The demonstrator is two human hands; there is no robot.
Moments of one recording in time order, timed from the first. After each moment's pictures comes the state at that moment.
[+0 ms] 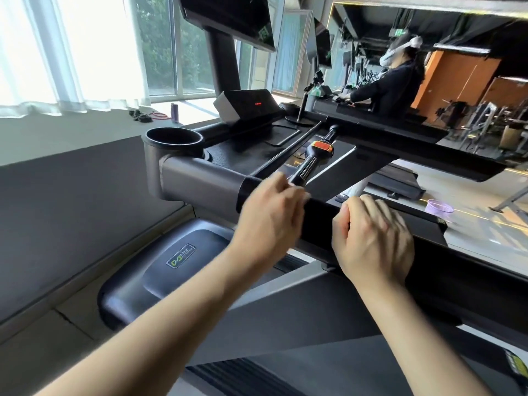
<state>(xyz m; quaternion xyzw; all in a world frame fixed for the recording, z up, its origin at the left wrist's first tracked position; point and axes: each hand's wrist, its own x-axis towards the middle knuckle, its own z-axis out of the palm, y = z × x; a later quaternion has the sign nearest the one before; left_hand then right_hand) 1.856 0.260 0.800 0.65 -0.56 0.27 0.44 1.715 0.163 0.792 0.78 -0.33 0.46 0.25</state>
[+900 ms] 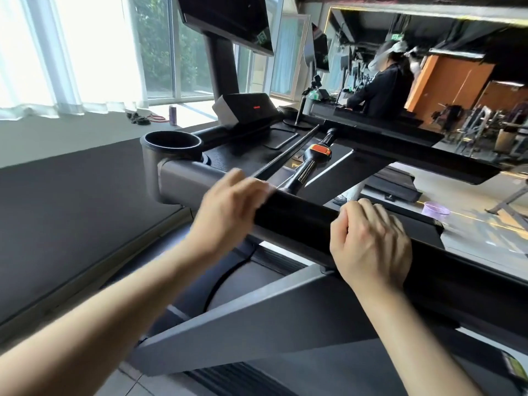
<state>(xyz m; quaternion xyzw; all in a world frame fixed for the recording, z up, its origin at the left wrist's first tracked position) 1.908 0.290 0.802 0.66 -0.55 0.24 0.45 1.715 0.164 0.791 0.78 -0.34 0.47 0.24</state>
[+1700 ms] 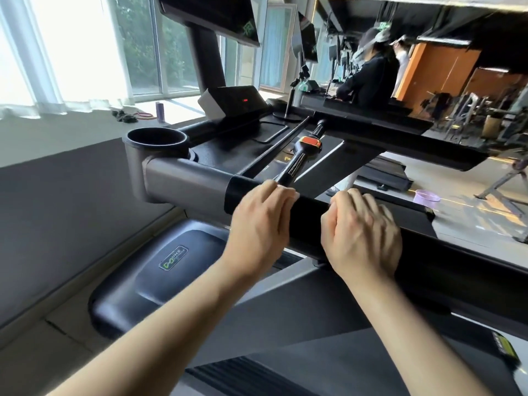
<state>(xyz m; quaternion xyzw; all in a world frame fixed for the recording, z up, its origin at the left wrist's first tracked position) 1.851 0.258 0.788 0.62 -0.56 0.27 0.47 1.714 0.161 0.790 0.80 -0.35 0.43 0.24</state>
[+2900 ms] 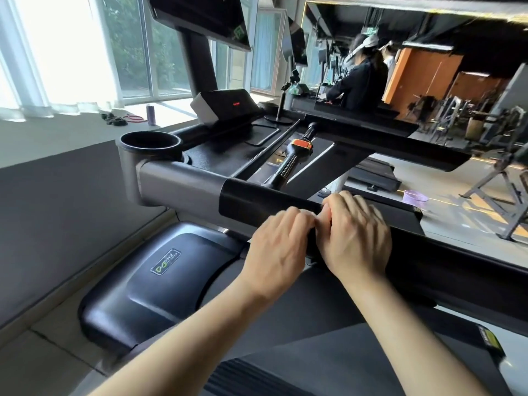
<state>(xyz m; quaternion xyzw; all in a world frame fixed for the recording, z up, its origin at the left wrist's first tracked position) 1.825 0.244 0.750 0.58 -0.63 0.26 0.45 1.710 0.164 0.791 0.82 -0.33 0.43 0.19</state>
